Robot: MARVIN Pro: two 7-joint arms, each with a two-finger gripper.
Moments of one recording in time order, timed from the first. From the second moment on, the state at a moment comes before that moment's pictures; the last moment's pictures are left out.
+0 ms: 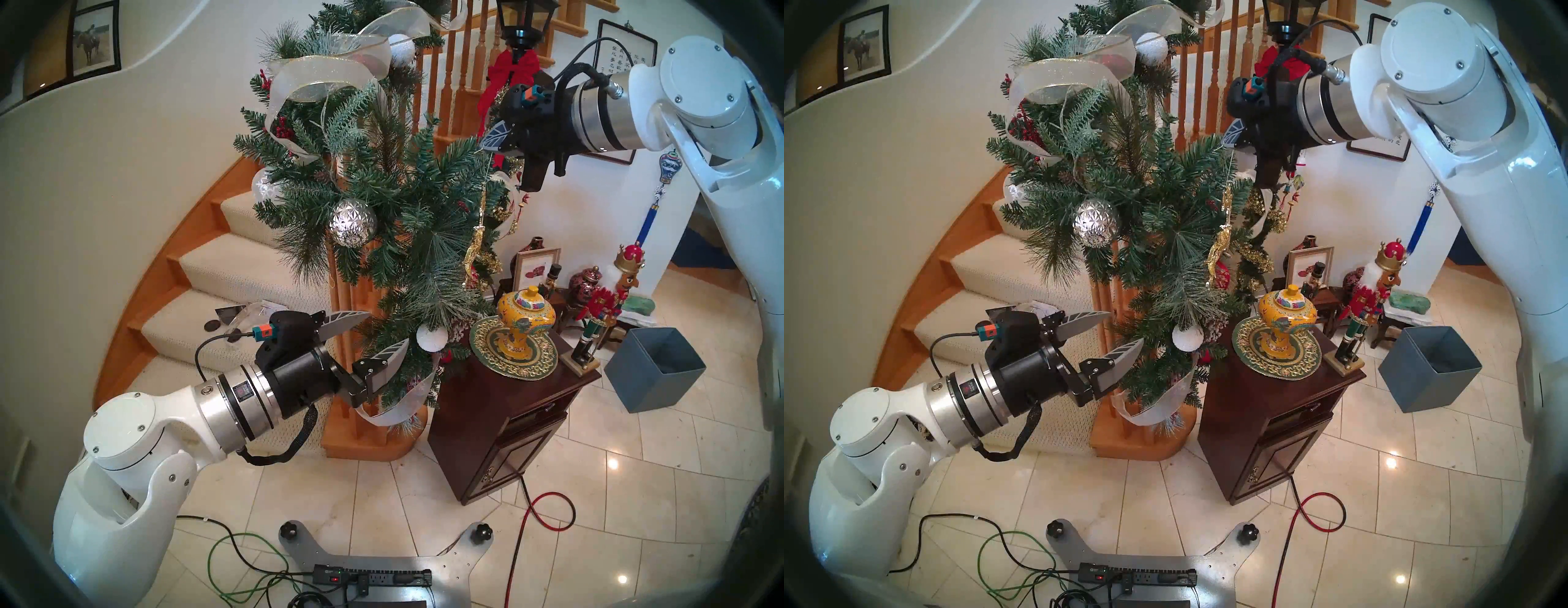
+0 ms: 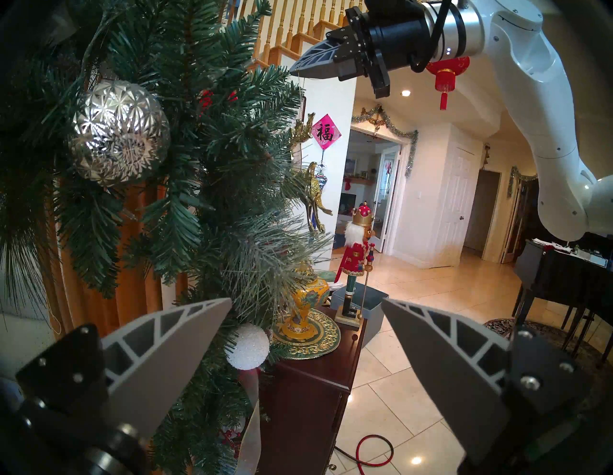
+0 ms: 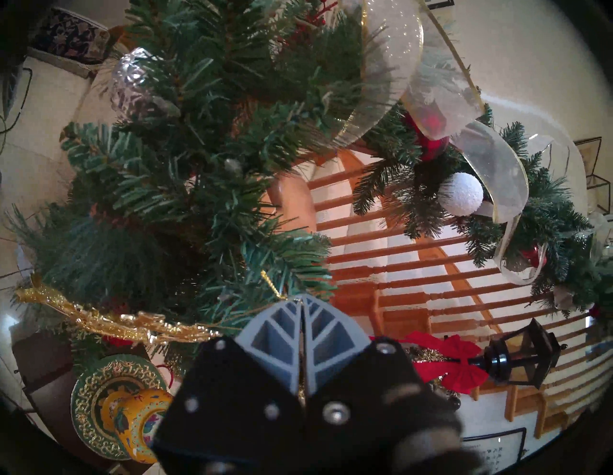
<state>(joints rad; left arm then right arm) 2.08 -1.06 -1.68 -2.42 -0.61 0.35 -0.52 -0.39 -0.60 1.00 -2.07 -0.12 0.70 1.09</state>
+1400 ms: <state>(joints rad) 2.08 -1.06 -1.68 -2.42 -0.61 0.35 -0.52 -0.37 -0.65 0.96 -2.00 -0.15 0.68 1.13</state>
